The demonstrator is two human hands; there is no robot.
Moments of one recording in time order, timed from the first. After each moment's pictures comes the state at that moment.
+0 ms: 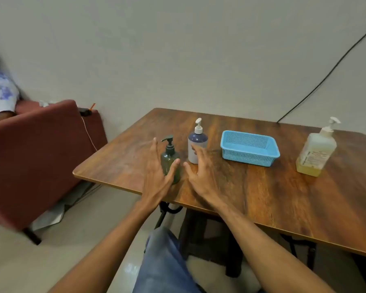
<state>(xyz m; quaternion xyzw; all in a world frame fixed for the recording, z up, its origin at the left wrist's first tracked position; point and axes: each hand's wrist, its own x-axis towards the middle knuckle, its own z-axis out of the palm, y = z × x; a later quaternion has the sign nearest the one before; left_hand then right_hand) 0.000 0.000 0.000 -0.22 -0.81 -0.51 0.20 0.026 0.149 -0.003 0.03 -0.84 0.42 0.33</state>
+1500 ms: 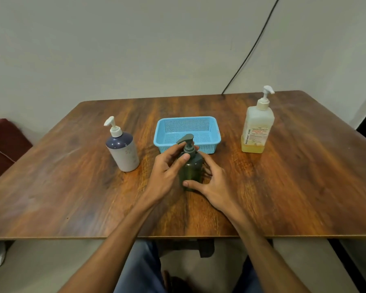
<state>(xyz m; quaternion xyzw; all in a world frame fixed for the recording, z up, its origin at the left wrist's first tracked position) 0.002 0.203 0.015 -0.37 -0.65 -0.66 -0.10 0.101 0.333 -0.023 -0.08 -0.79 0.56 0.25</state>
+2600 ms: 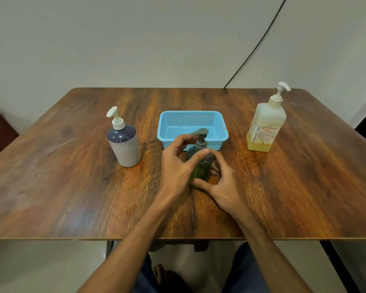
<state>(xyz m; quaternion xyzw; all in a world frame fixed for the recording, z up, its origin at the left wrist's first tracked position) 0.010 0.215 0.020 -0.31 -0.64 -0.70 -0.05 0.097 0.332 -0.030 -0.12 -0.80 0.53 0.25</state>
